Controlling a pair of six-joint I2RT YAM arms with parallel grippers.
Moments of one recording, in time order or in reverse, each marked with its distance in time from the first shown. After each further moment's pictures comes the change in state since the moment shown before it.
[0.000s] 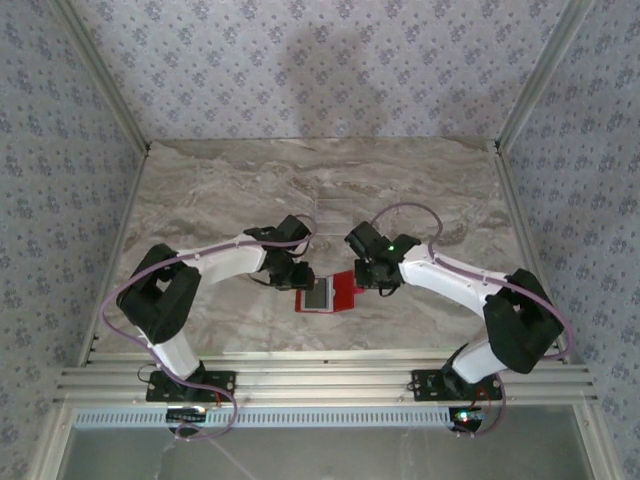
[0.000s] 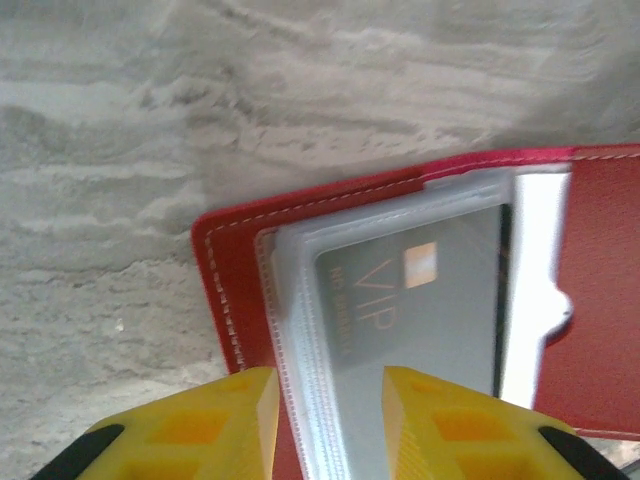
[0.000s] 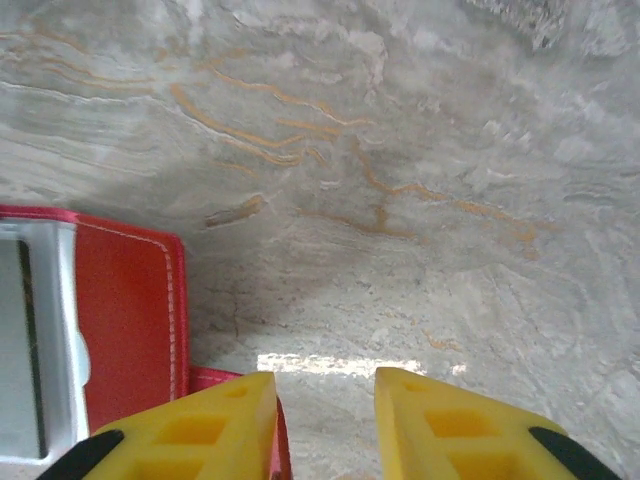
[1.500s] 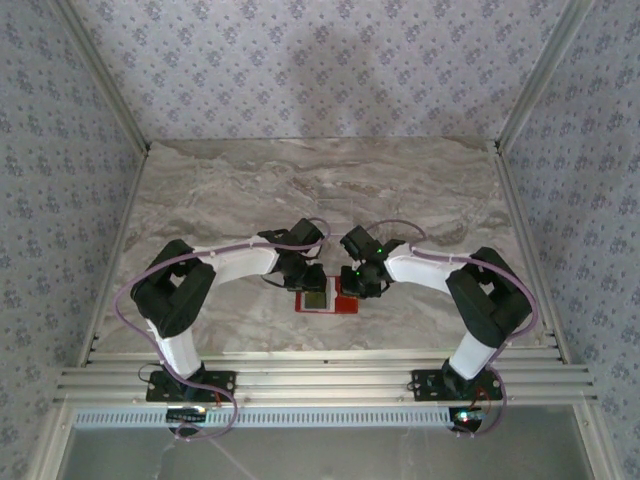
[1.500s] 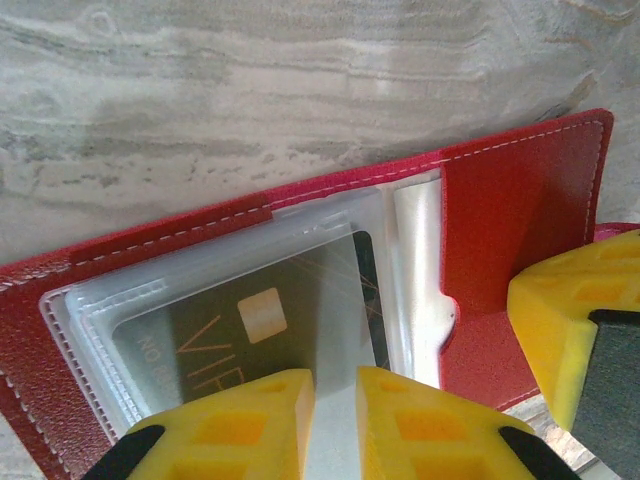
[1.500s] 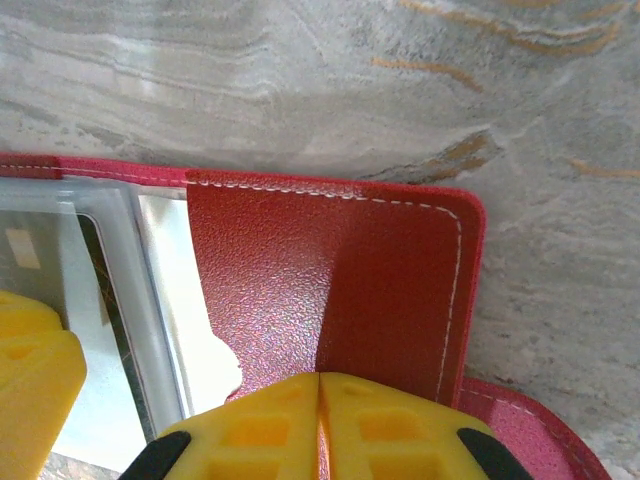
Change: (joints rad) left arm -0.054 0.076 0.031 0.076 0.049 -0.035; right arm -0.047 0.191 -0.075 0.269 -0.369 0.076
